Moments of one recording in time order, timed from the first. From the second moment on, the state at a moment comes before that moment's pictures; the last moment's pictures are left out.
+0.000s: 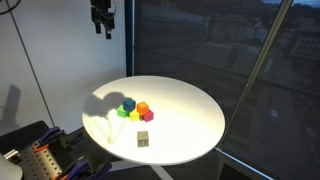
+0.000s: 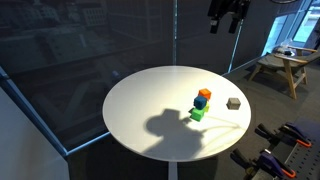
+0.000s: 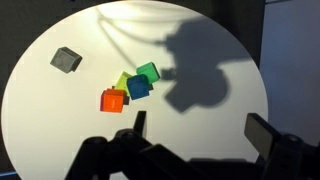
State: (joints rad) arm 0.05 -0.30 0.09 -2.13 0.13 1.87 0.24
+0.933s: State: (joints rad) arm 0.00 -0.19 0.05 -2.07 0.10 1.94 0.26
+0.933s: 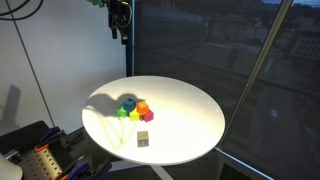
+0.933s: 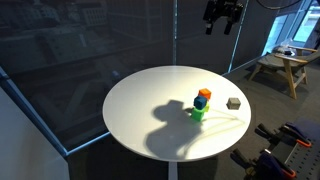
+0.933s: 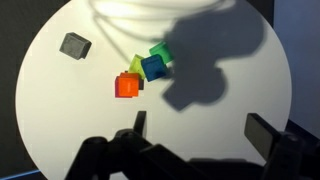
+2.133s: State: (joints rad) arm -0.09 -0.19 -0.05 -2.15 0.04 2.00 0.26
